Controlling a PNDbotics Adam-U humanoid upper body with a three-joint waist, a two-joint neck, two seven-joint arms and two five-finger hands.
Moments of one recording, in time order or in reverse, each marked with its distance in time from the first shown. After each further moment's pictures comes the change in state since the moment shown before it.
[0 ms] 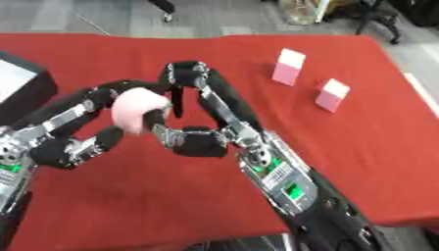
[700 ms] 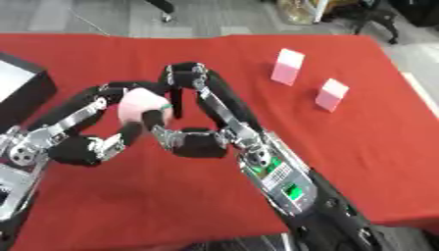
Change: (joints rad) left arm -0.010 -0.014 -0.024 0.025 -0.134 0.009 0.127; right arm 0.000 0.000 0.006 0.000 0.000 0.003 0.007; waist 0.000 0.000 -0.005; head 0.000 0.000
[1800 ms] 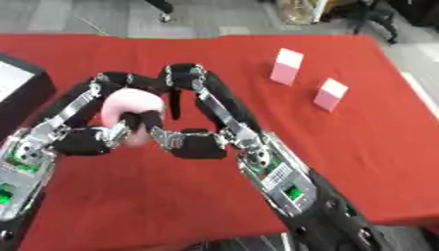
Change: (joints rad) left arm -0.006 -0.003 -0.002 0.019 0.110 0.102 0.148; right arm 0.000 0.000 -0.009 -0.013 0.021 0.002 0.036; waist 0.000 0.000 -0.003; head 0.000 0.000
